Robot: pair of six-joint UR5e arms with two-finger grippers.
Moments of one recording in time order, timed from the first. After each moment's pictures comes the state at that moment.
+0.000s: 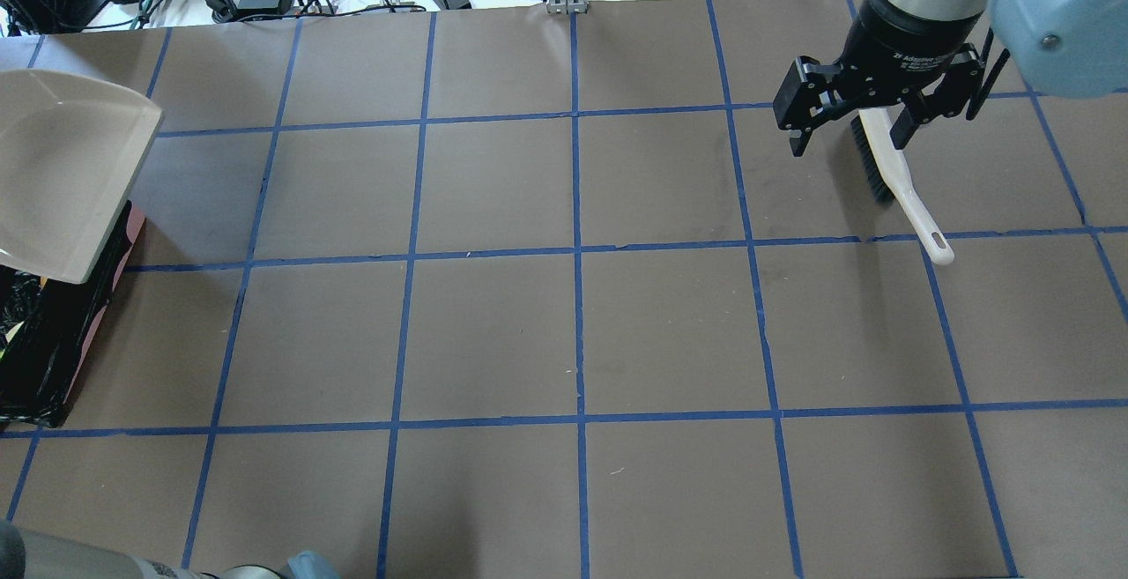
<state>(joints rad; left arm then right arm) -0.92 -1.83 -1.31 -1.37 1.65 2.42 1.55 -1.54 1.57 -1.56 -1.59 -0.04</state>
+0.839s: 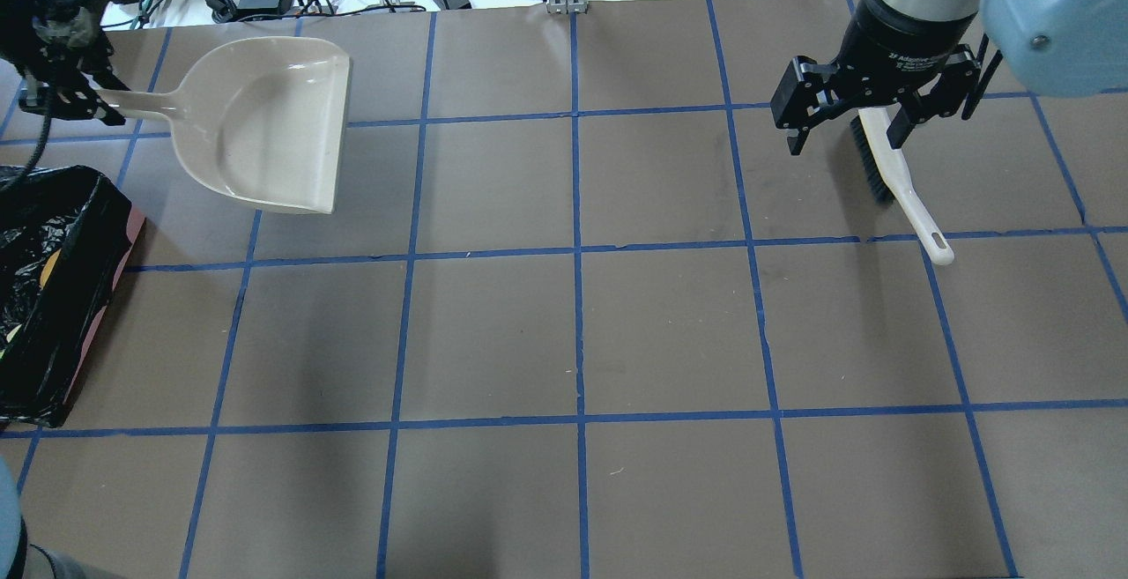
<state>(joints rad) -1.21 -1.86 -1.40 -1.42 1.57 1.92 1.55 -1.54 1.57 -1.57 -1.59 -0.04</state>
